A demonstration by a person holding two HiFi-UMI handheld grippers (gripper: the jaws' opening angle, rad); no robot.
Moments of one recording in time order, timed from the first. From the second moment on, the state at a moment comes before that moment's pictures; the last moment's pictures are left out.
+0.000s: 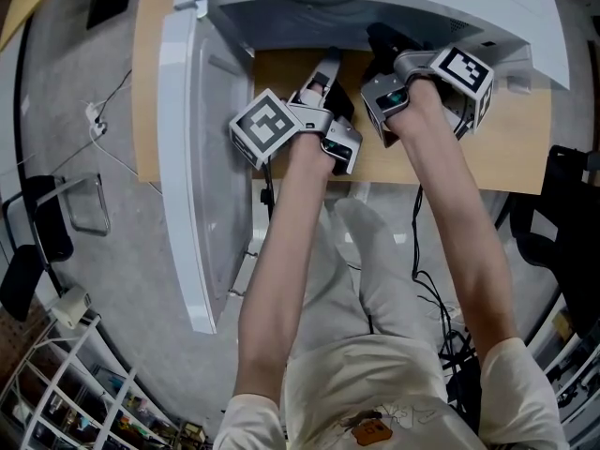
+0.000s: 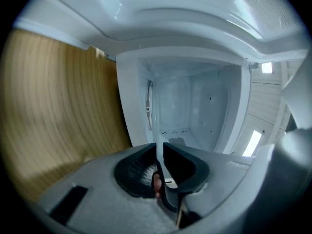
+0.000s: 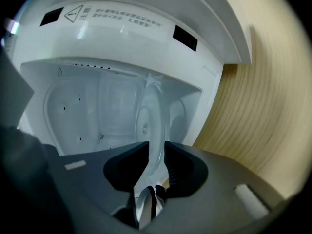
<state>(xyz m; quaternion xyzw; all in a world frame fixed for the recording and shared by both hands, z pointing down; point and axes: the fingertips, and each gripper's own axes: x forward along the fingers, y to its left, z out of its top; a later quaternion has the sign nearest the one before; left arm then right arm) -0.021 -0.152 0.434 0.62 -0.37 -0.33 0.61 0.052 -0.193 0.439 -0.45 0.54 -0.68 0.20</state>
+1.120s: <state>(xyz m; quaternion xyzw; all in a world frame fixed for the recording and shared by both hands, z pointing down) 0.015 -0.064 0.370 0.75 -0.42 -0.08 0.51 0.083 -0.088 0.362 -0.47 0.71 -0.53 0.04</state>
